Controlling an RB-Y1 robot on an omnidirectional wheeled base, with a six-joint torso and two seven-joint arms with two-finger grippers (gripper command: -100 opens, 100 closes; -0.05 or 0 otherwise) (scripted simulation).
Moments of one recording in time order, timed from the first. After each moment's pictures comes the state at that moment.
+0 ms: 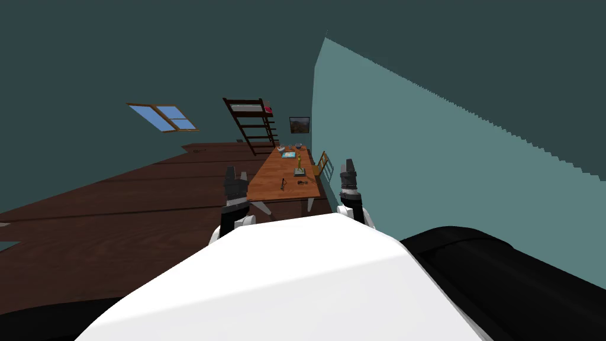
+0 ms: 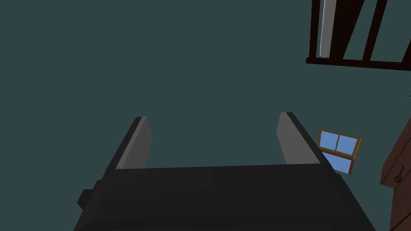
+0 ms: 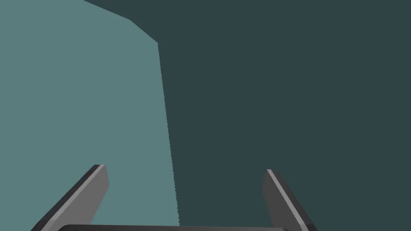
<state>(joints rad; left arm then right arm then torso) 0.49 0.00 0.06 -2.22 -0.10 -0.45 0.03 0.52 -0.03 -0.07 -2.22 0.08 -0.56 0.17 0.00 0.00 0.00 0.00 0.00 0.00</state>
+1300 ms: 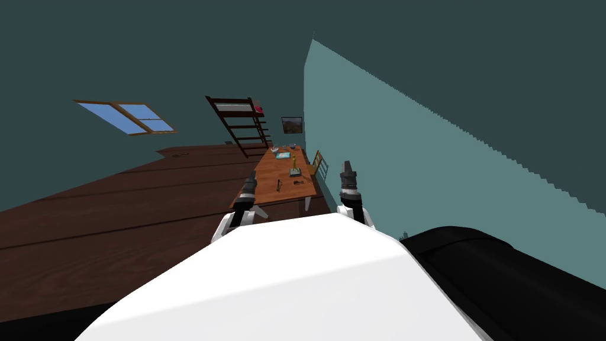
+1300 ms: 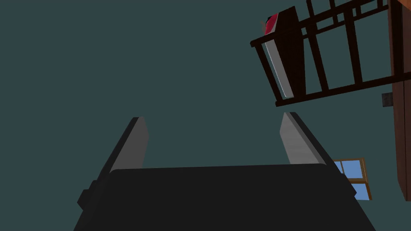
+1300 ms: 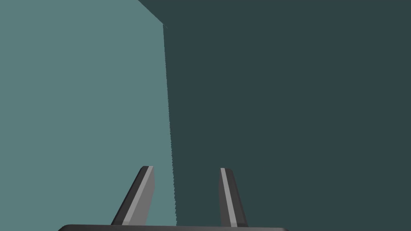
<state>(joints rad) 0.32 0.18 0.08 -1.92 -0.29 -0.30 0.04 0.52 -0.03 -0.07 -2.22 0.08 -0.56 0.17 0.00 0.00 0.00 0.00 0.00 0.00</state>
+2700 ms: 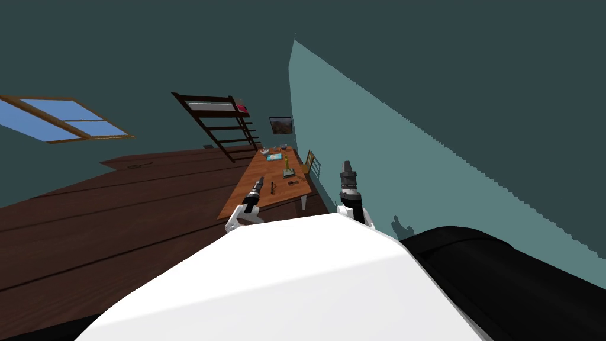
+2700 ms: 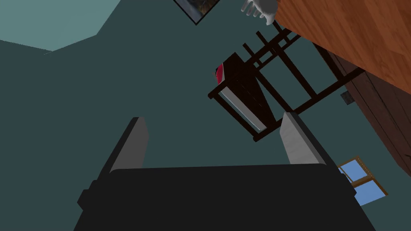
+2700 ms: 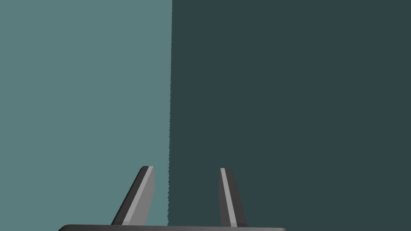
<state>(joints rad) 0.10 0.22 0.11 -1.52 -0.56 -0.11 0.05 0.52 -0.03 -0.07 -2.22 0.08 -0.56 0.17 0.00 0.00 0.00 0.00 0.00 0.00</state>
